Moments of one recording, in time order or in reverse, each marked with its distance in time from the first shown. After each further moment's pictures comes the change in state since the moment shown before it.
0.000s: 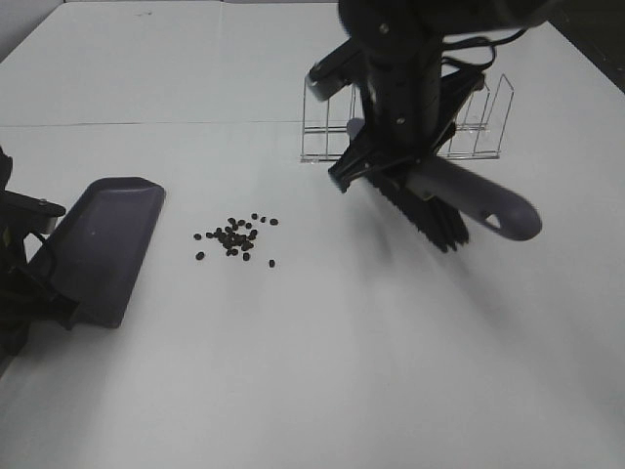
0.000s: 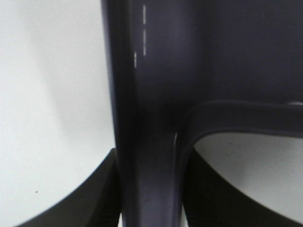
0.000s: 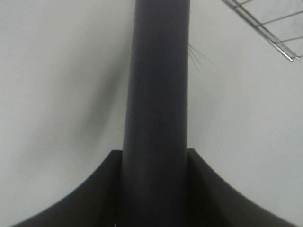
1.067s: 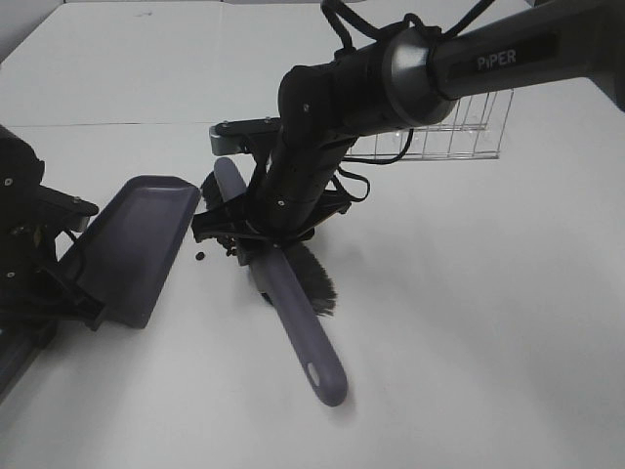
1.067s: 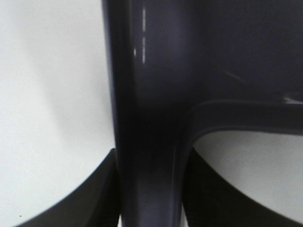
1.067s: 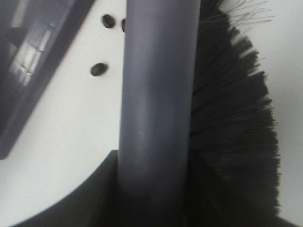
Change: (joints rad) left arm -0.059 0.023 -0.016 -0.008 -0.030 0.028; right arm 0.059 0.165 -0.004 0.731 -0.418 -0.210
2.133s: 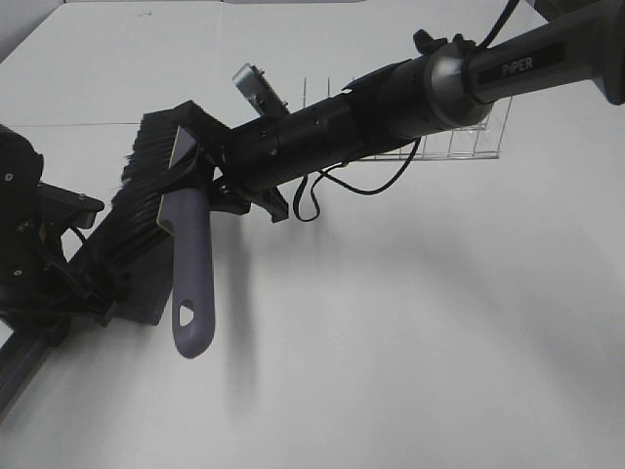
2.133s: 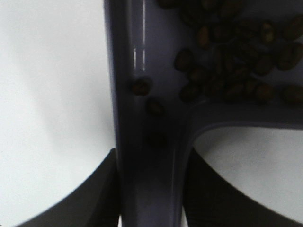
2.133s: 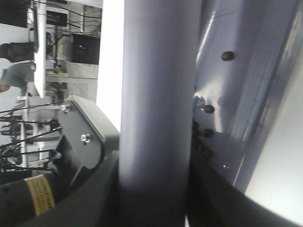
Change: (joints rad) left arm 0.000 0.000 0.000 -0.067 -0.029 0.040; right arm -0.157 0.058 0.004 1.299 0.162 -0.788
